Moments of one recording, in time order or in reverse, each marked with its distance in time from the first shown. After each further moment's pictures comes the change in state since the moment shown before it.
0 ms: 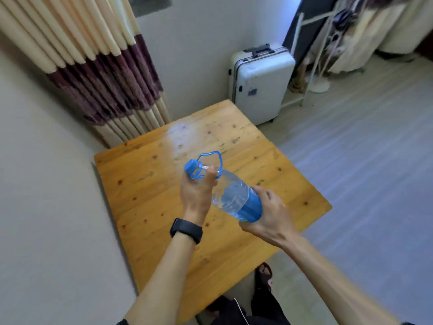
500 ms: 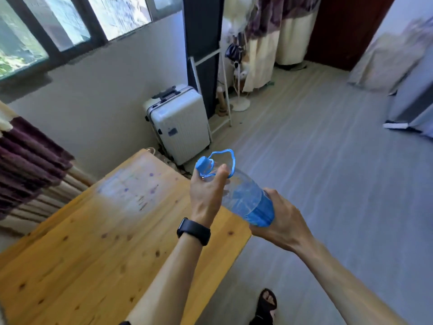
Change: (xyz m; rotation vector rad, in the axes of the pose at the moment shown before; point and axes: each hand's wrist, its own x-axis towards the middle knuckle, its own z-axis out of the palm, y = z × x) left_hand -0.072 0.058 0.328 0.053 -0.416 0.064; right_hand -0.031 0.203 -0.224 0.058 0.255 0.228
